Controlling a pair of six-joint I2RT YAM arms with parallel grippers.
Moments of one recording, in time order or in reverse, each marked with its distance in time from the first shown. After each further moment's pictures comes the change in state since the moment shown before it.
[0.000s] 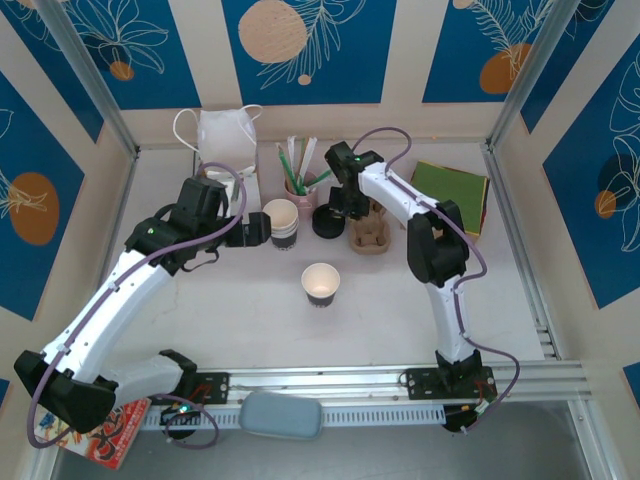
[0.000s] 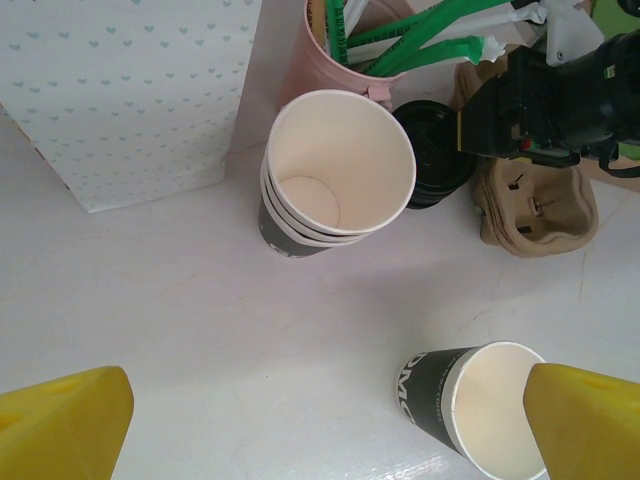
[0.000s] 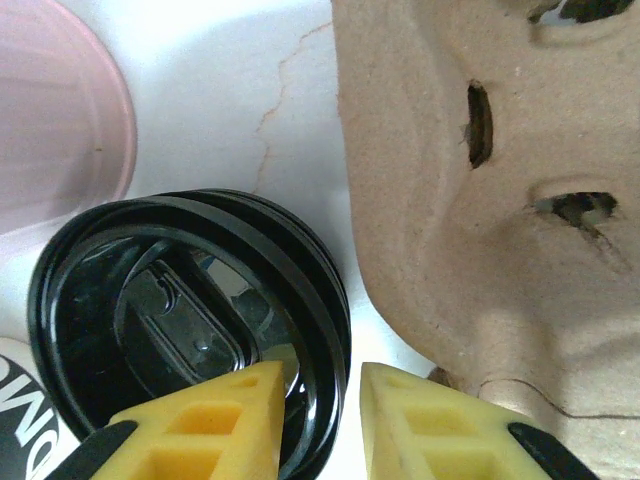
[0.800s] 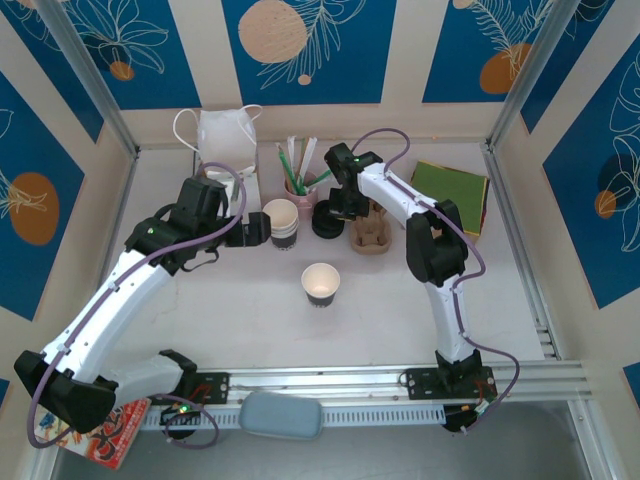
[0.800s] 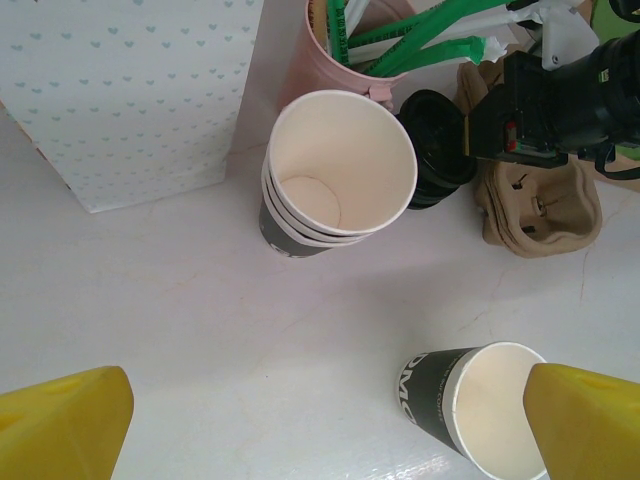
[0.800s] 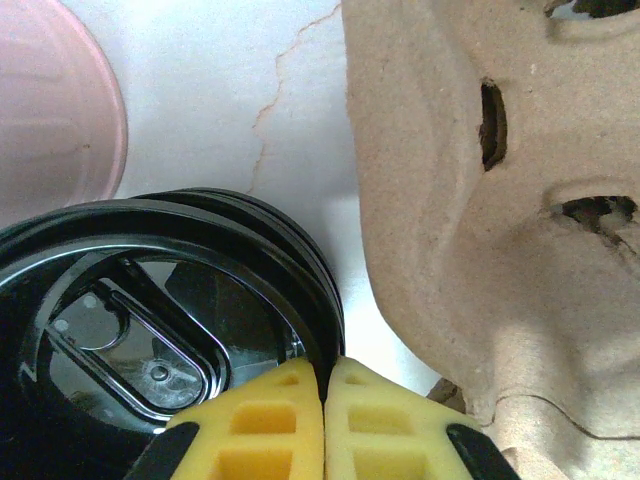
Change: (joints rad) left arm 0.002 0.000 0.000 0.000 0.000 0.002; right arm 0.000 0.003 0.000 0.001 0.000 -0.009
